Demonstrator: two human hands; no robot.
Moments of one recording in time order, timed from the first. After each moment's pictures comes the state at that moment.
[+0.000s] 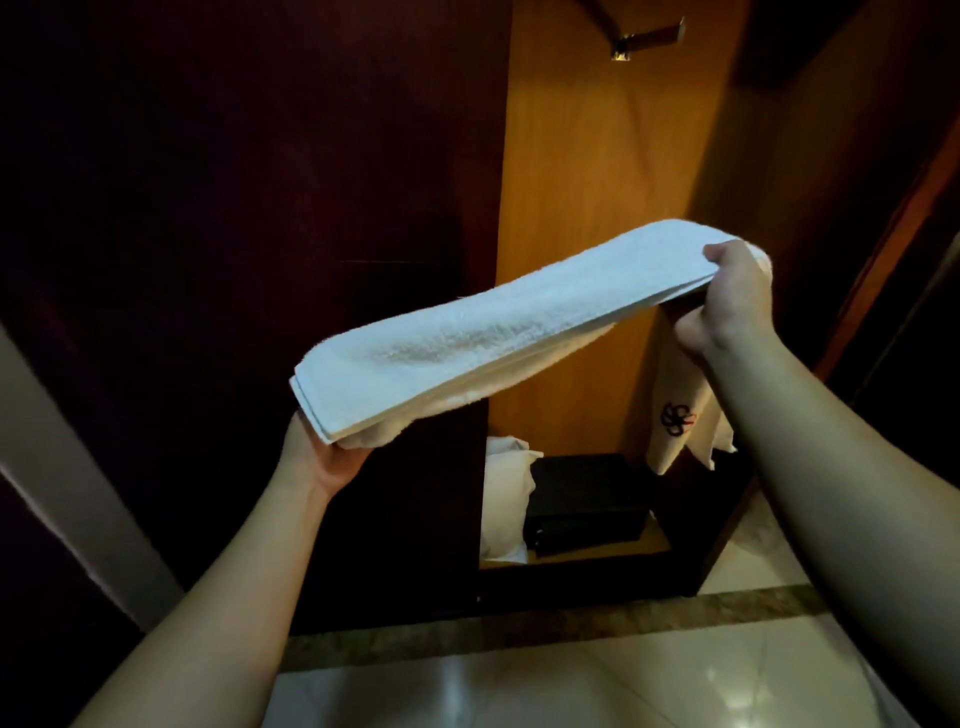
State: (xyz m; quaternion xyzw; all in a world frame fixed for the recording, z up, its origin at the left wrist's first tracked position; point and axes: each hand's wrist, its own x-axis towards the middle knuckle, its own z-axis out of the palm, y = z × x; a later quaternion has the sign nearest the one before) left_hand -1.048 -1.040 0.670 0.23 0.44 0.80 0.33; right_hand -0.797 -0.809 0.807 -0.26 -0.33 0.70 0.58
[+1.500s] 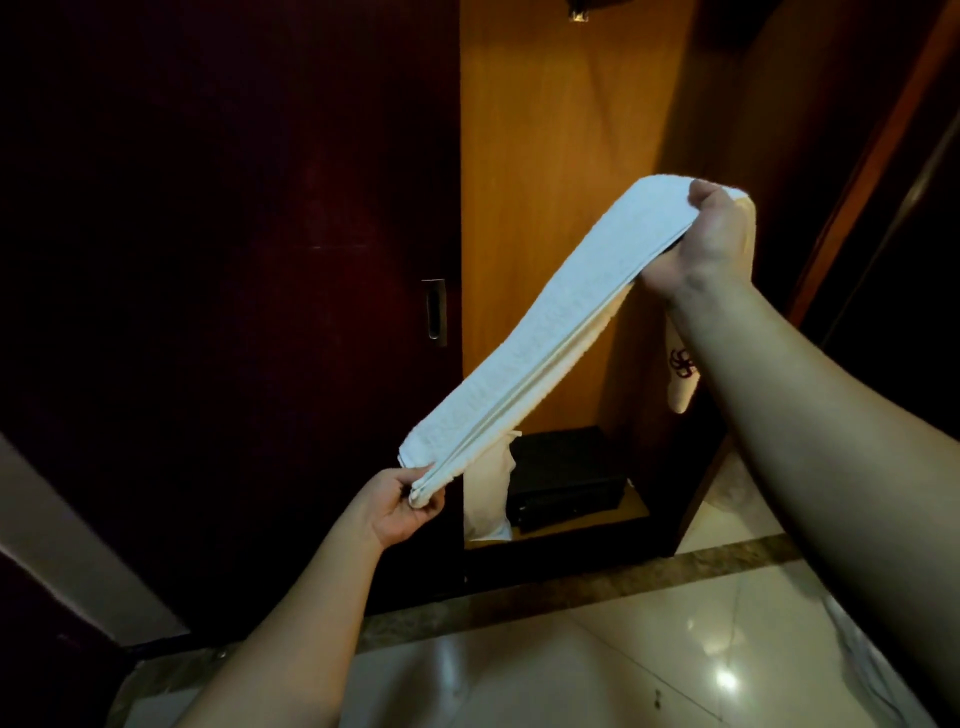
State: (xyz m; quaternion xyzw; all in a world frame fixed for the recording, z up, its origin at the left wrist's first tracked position) left_hand -0.997 -0.992 0.577 -0.02 0.44 0.68 0.59; right_hand -0.799 -0.809 0.830 -0.23 -0.30 0.74 0.56
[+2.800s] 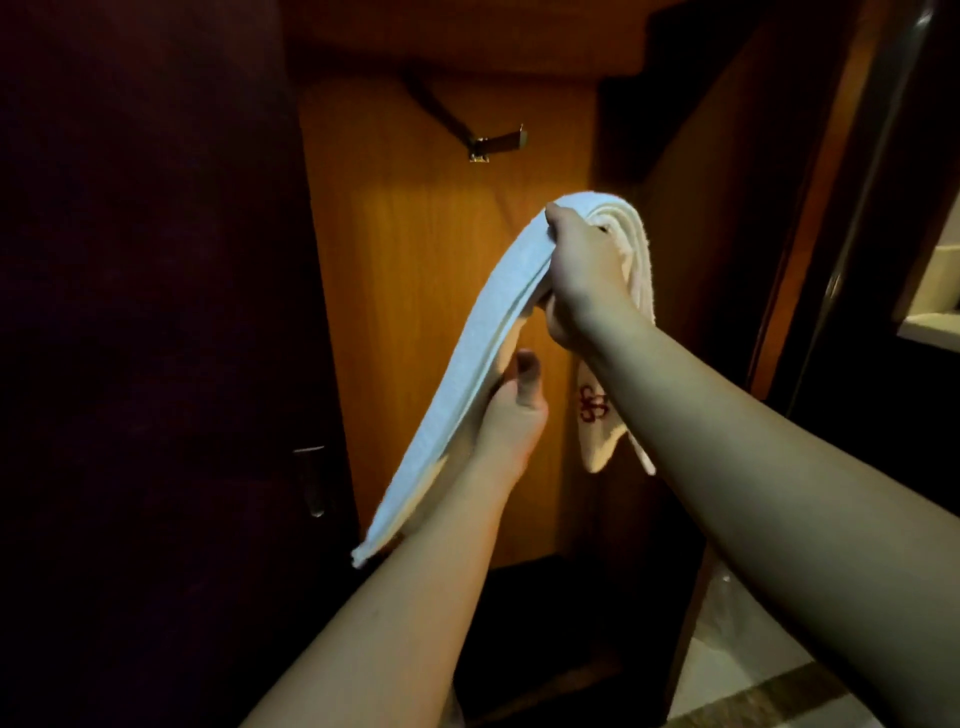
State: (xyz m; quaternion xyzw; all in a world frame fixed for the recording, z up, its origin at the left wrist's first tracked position) left_hand -0.872 -0.701 0.801 0.43 0.63 0.61 0.21; right_hand -0.841 -0.644 0.912 -0.28 -0.55 0.57 0.55
